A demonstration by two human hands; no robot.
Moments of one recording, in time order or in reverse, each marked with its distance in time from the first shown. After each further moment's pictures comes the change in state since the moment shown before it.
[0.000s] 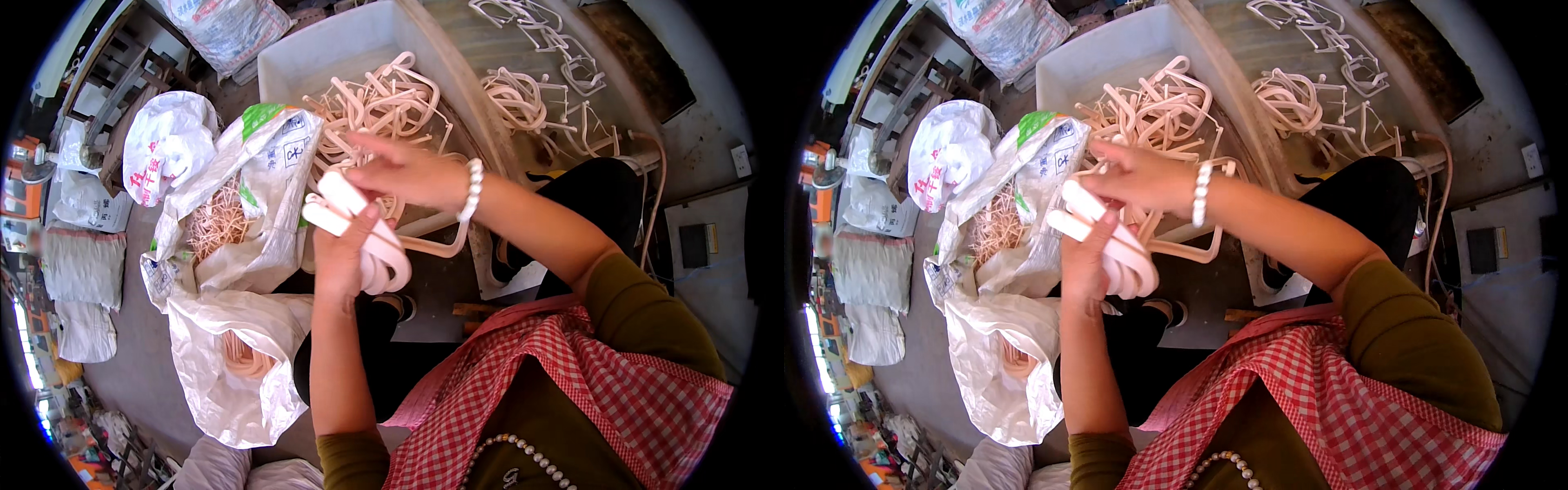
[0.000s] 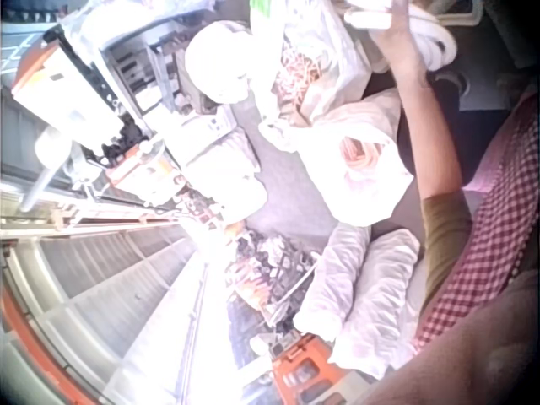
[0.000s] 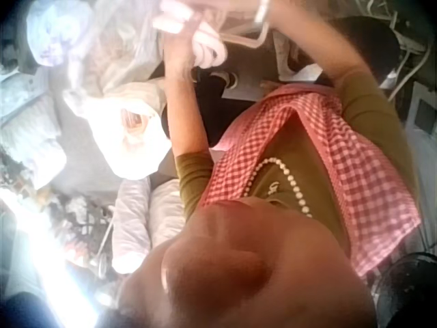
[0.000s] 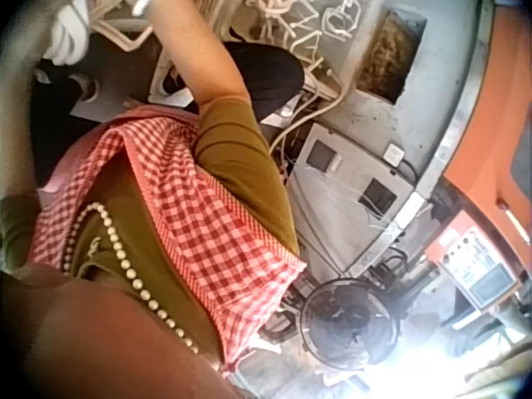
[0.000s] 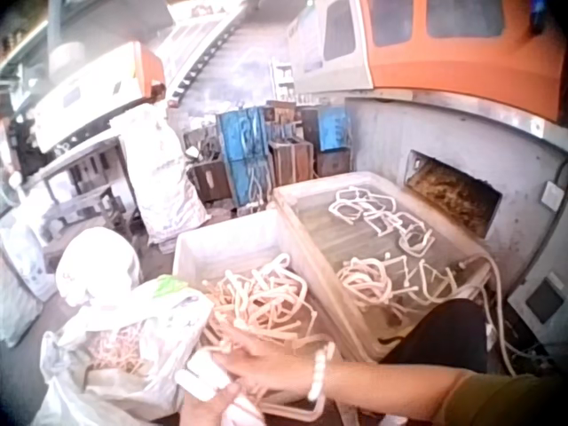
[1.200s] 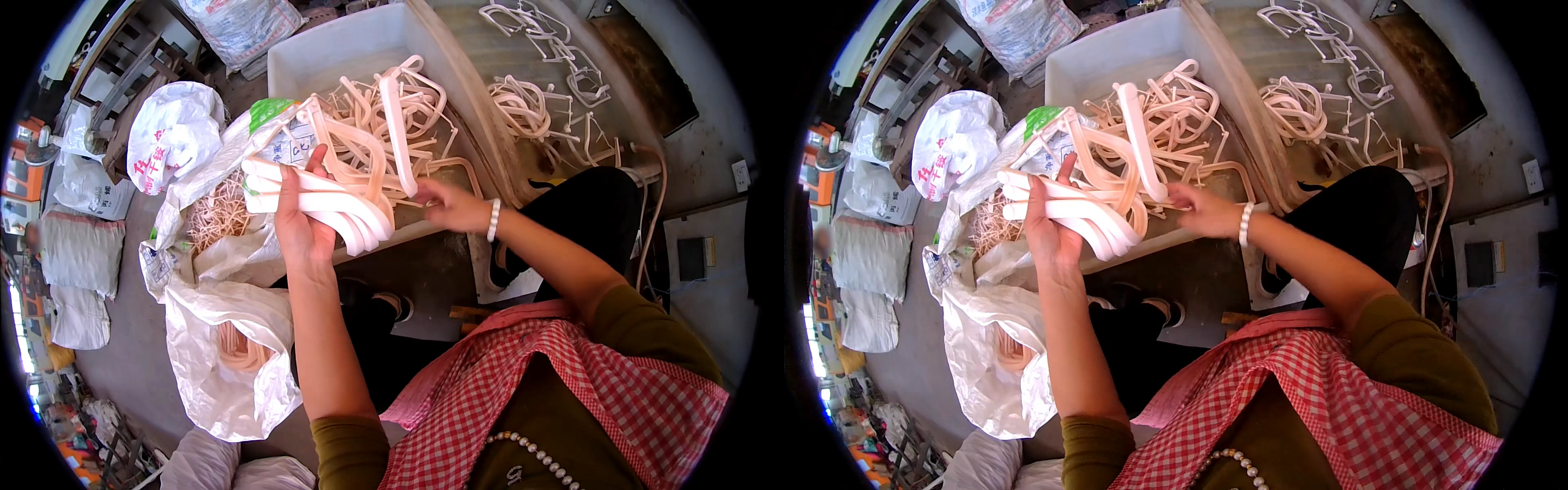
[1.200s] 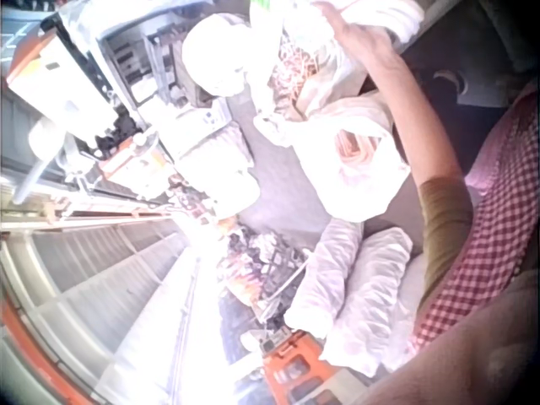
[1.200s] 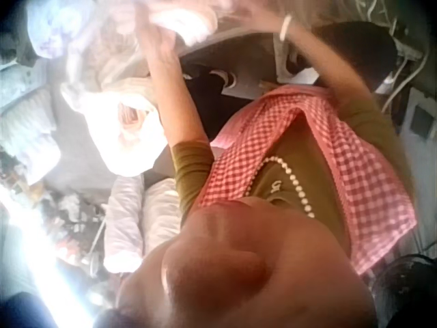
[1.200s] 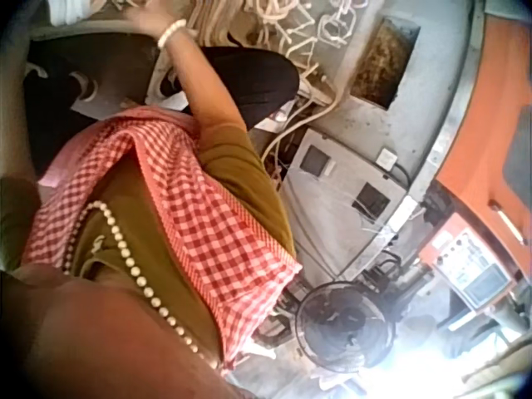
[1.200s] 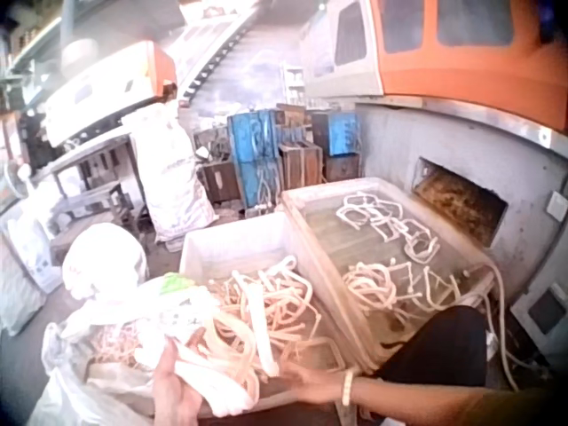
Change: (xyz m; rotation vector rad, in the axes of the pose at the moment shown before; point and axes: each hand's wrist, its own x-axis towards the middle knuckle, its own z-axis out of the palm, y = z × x) left_hand 0.039 0.028 -0.026 -0.570 0.022 0.206; right_hand -0.010 0.157 -0.043 -0.150 0.041 -0.161
